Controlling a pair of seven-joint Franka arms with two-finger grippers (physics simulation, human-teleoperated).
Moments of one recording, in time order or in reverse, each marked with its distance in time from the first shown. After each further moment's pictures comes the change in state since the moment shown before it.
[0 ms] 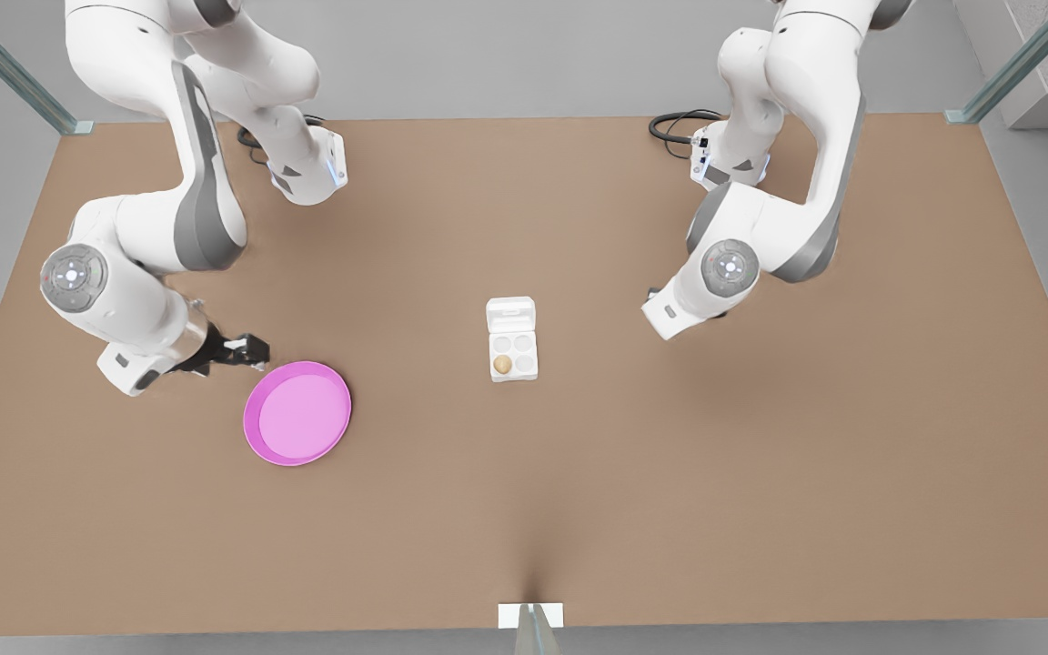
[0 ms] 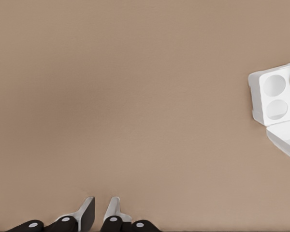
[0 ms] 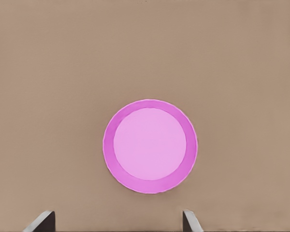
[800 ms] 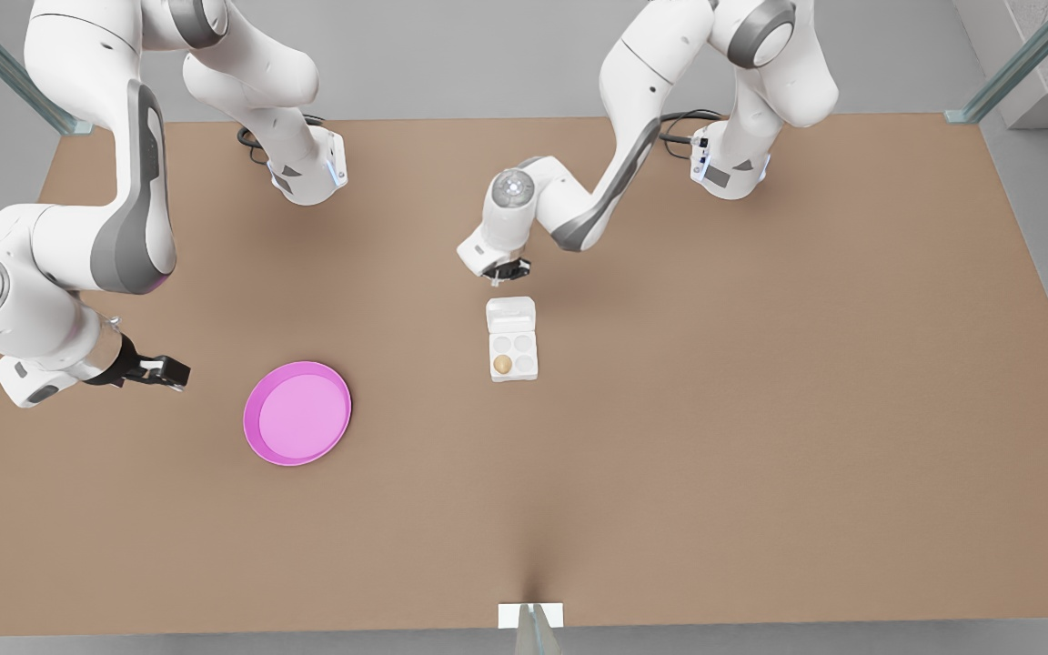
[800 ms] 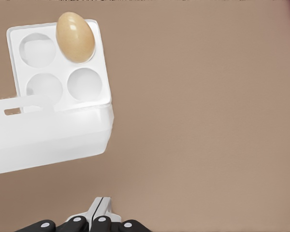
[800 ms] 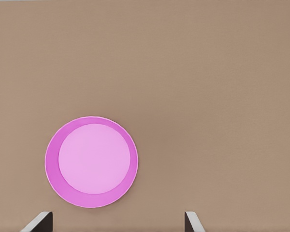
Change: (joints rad) left arm -0.570 0.393 0.004 0.166 -0.134 0.528 -0.554; right arm -0.093 0.056 -0.023 0.088 0.006 -0.007 -0.076
